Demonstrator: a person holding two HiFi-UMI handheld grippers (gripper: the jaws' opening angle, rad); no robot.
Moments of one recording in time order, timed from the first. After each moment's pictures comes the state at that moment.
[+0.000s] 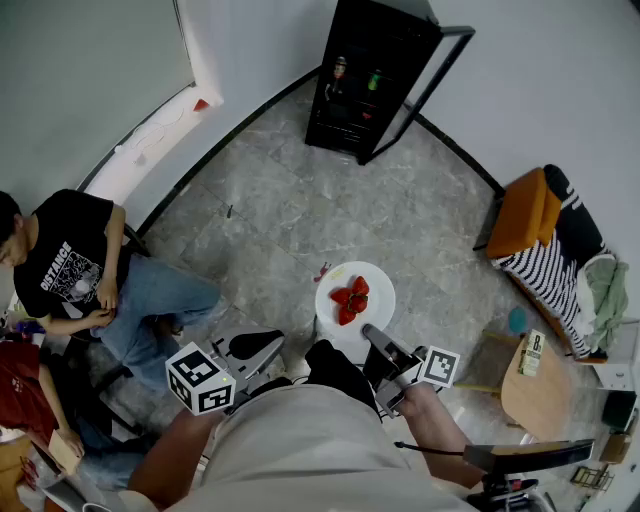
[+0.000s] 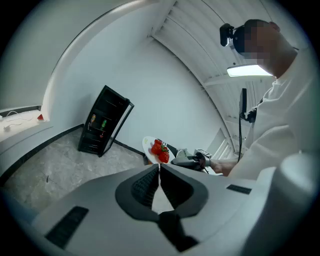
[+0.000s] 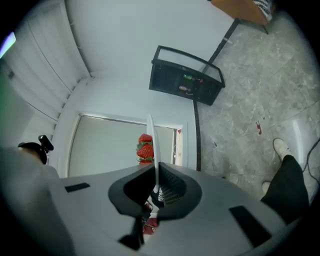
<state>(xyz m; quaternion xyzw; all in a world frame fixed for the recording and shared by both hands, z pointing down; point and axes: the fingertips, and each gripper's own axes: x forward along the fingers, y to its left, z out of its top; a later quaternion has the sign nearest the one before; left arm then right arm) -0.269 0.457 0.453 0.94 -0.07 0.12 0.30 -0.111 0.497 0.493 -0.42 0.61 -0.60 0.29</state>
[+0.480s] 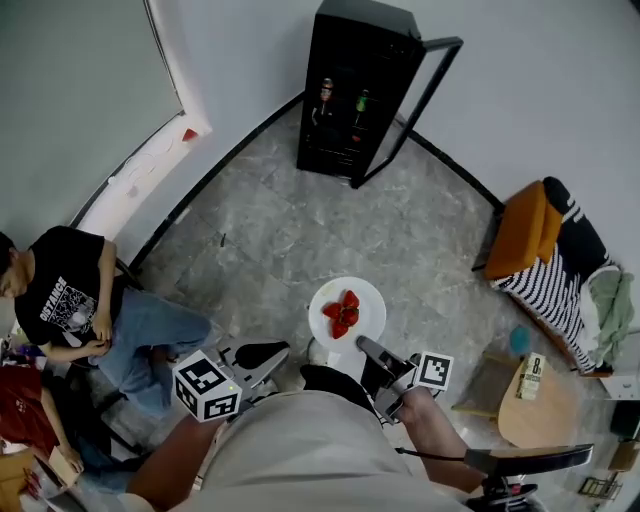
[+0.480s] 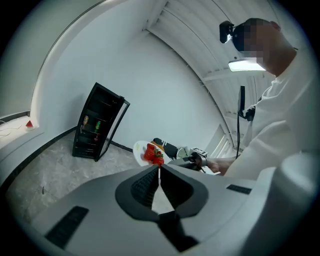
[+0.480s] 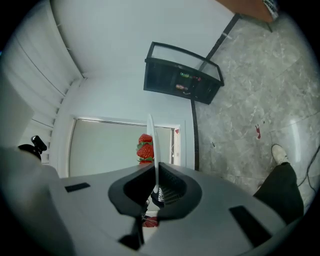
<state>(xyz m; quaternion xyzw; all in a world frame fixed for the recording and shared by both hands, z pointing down) -0.175 0.418 0.445 0.95 -0.06 0.13 0.28 -0.035 0.451 0.502 -0.39 0.61 -0.63 0.27</state>
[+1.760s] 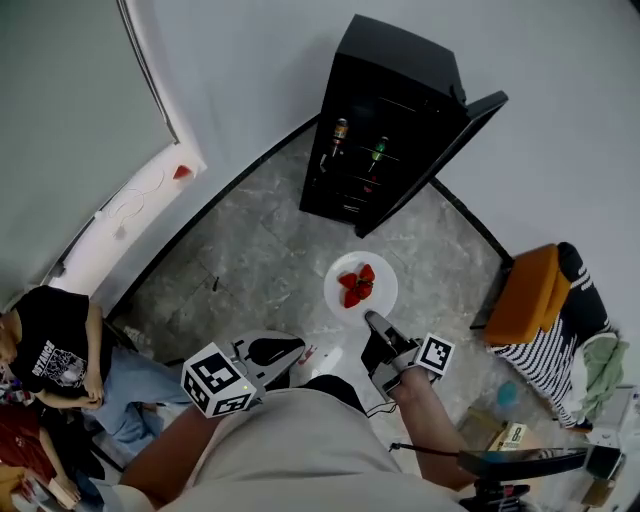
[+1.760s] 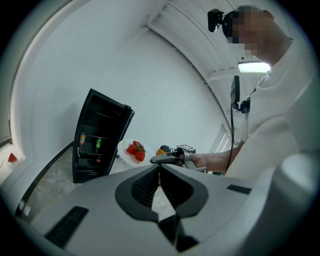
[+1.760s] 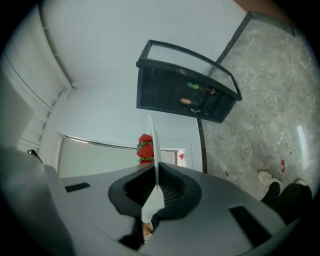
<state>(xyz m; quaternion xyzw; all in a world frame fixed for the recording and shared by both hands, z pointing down) -0.046 0.134 0.429 0.96 -0.05 0.13 0.25 0.109 0.114 0.511 -0.43 0.59 -0.62 0.30</state>
